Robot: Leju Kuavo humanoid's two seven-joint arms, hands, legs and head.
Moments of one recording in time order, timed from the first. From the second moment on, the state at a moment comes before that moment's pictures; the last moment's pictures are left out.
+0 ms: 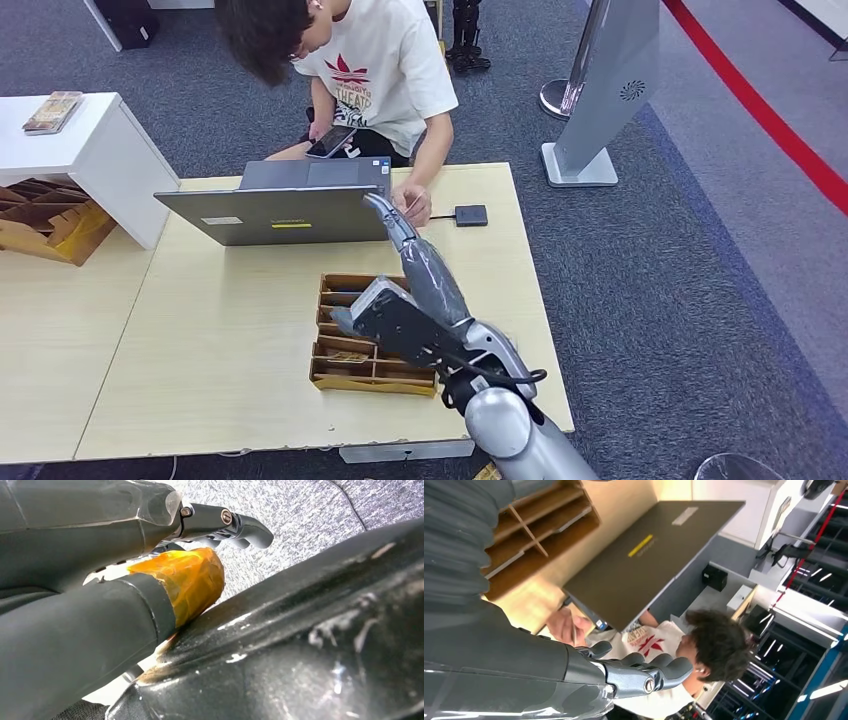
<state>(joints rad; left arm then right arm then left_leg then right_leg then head) -0.08 -0.09 -1.36 -0.12 0.83 0.23 0.06 -0.31 0.14 0.66 -1.55 0.49 -0.13 0.02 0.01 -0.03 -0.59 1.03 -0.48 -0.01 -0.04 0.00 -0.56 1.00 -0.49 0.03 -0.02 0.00</state>
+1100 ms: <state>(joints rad) -0.08 -0.09 -1.35 -0.12 0.84 0.22 0.08 -0.26 0.07 0.75 -1.50 1.00 -0.24 0.17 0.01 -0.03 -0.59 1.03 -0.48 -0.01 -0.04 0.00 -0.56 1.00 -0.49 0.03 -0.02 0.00</state>
